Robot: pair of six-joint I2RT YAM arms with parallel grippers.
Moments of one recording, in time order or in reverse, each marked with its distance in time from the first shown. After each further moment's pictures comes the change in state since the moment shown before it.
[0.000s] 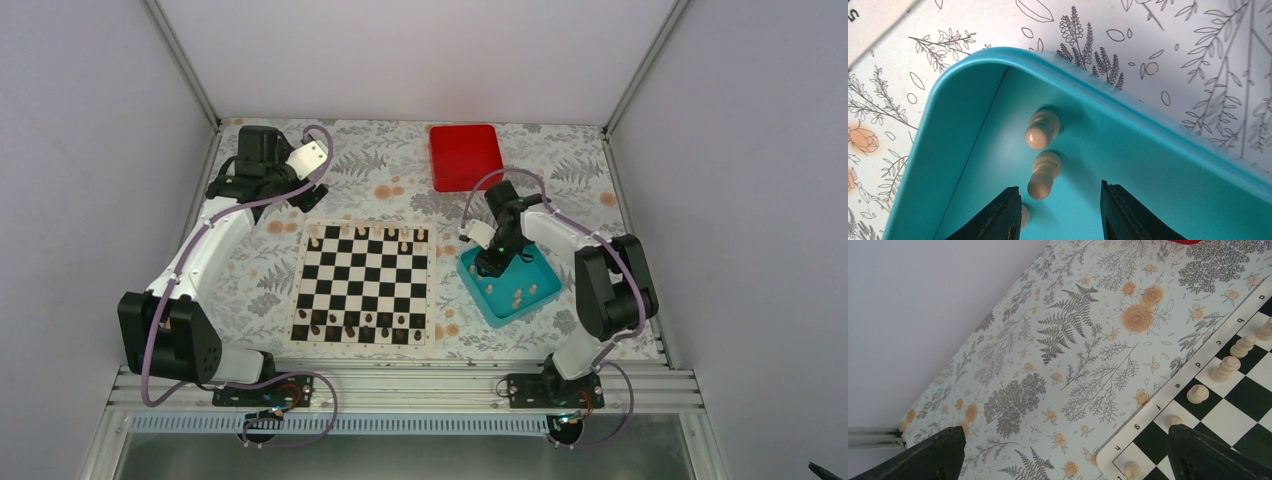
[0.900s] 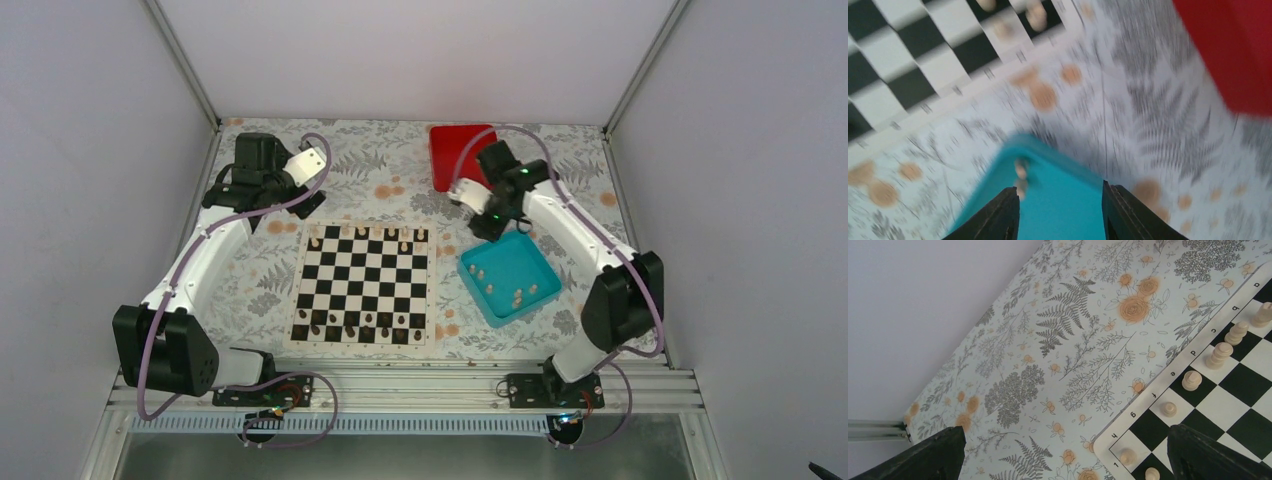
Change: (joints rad) left arm 0.000 -0.059 -0.053 -0.008 -0.015 0.016; right arm 0.156 -0.018 0.425 -0.219 0.135 0.032
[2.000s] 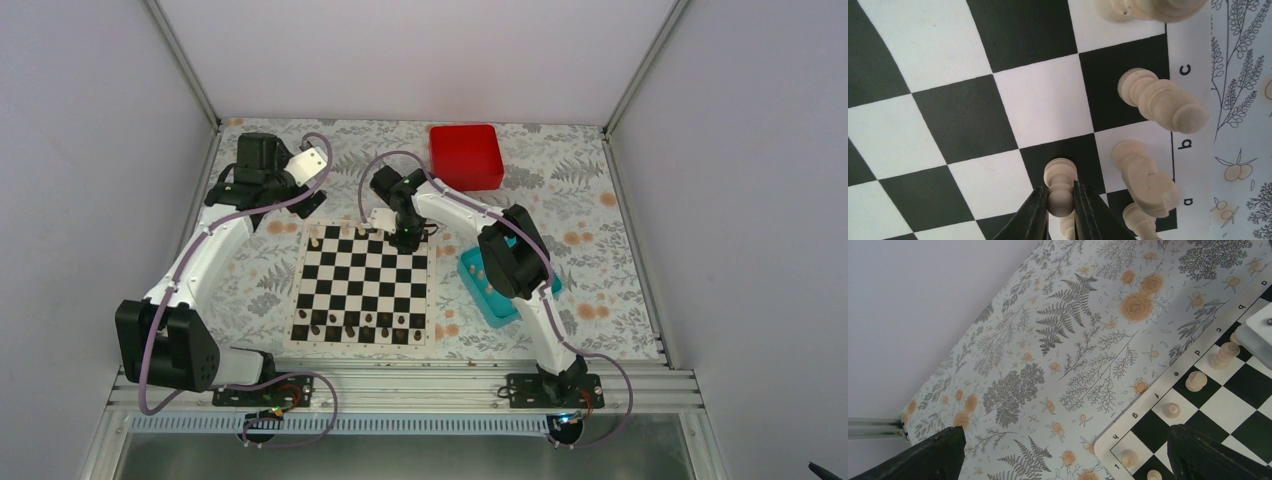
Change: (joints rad) left arm 0.000 0.020 -0.001 0.017 -0.007 -0.008; right arm 0.254 0.628 0.403 0.010 0.053 0.005
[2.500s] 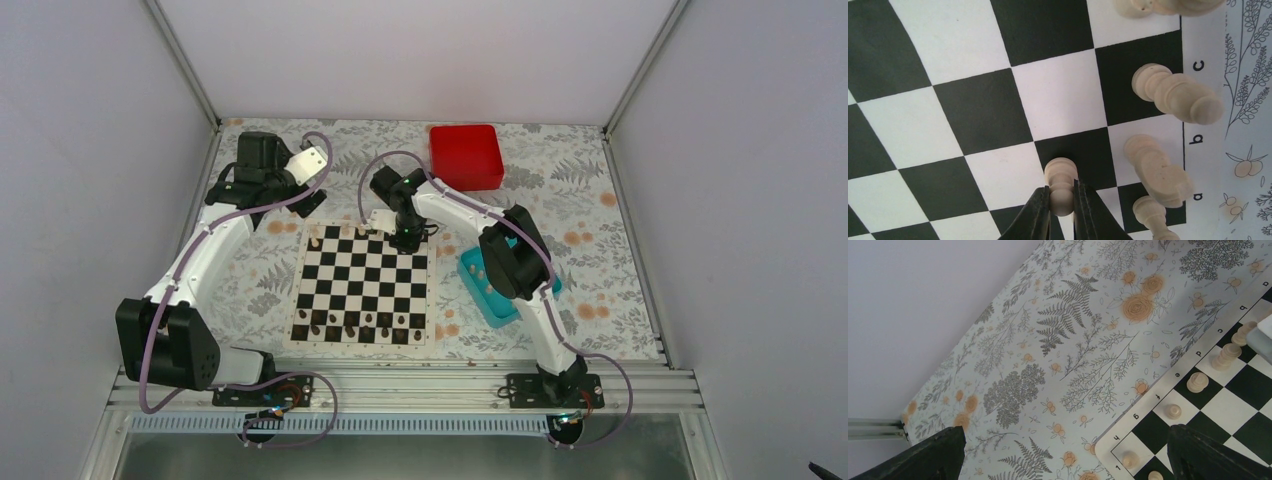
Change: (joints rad) left arm 0.000 0.006 0.007 0.000 0.000 0.000; right arm 0.009 -0.009 0.000 -0.021 -0.019 -0.003
